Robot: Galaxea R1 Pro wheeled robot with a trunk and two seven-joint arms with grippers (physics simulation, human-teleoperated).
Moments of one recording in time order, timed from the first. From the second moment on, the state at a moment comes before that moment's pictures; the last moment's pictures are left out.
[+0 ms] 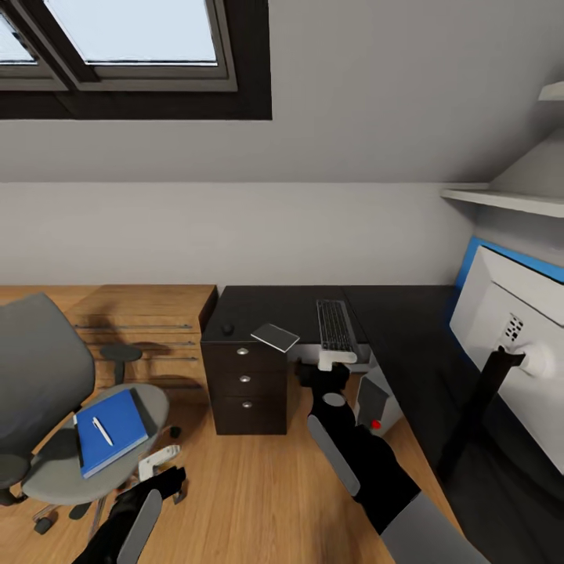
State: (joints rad) left arm -0.31 0.00 0.07 -0.96 0.43 0.43 0.39; right arm -0.60 0.11 0.52 -1.16 -0.37 0.34 -0.63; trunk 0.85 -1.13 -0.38
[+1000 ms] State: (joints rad) left arm -0.31 0.00 0.00 -0.26 0.43 -0.10 0.40; right arm -0.59 0.11 0.37 -1.33 -0.43 0.71 -0.63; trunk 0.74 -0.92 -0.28
